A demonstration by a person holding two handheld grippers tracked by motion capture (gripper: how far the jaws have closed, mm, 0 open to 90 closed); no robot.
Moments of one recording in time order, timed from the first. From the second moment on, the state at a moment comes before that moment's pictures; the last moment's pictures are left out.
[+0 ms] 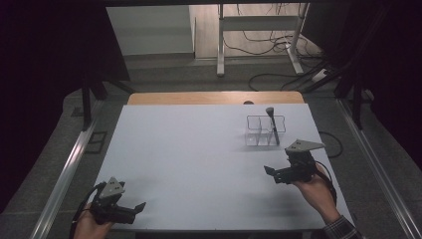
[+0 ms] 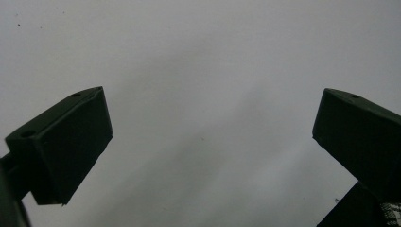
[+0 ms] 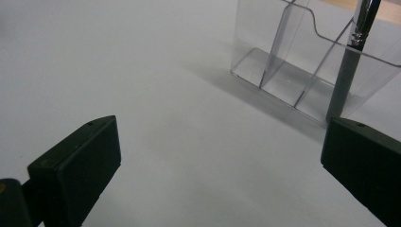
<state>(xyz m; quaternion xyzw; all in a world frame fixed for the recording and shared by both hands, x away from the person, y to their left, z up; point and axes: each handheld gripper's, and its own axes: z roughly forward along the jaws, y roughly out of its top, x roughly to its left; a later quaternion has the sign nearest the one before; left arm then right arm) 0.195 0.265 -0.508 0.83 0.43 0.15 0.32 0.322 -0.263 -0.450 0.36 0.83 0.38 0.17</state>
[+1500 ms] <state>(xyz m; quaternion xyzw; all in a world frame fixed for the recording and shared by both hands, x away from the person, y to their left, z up) 0.195 0.265 -0.508 0.83 0.43 0.15 0.32 0.291 -0.299 -0.464 0.39 0.83 0.35 0.18</state>
